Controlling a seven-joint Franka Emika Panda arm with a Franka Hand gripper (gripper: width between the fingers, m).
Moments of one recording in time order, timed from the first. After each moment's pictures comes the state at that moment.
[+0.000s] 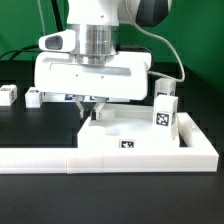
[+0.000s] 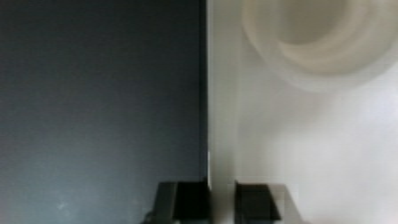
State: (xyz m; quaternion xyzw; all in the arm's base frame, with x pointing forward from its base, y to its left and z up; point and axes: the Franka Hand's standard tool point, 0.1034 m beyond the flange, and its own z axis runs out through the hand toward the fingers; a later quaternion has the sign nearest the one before) arm 0.517 -0.019 0.022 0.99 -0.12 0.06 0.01
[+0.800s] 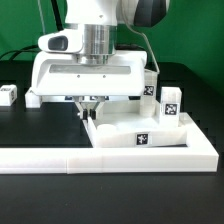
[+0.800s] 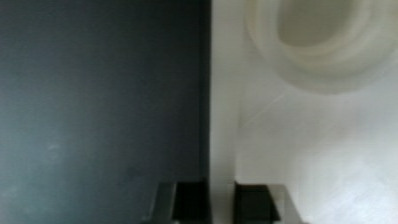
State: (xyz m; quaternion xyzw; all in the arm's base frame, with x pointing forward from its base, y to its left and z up) arm 0.518 -0.025 0.023 0.99 0.10 0.05 0.03
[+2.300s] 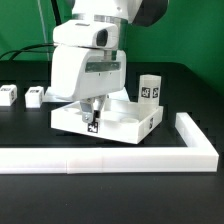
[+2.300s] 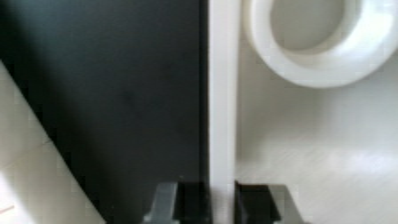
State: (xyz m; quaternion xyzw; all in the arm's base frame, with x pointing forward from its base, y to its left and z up) arm 0.568 -0.019 0.040 0.85 0.51 0.05 0.09
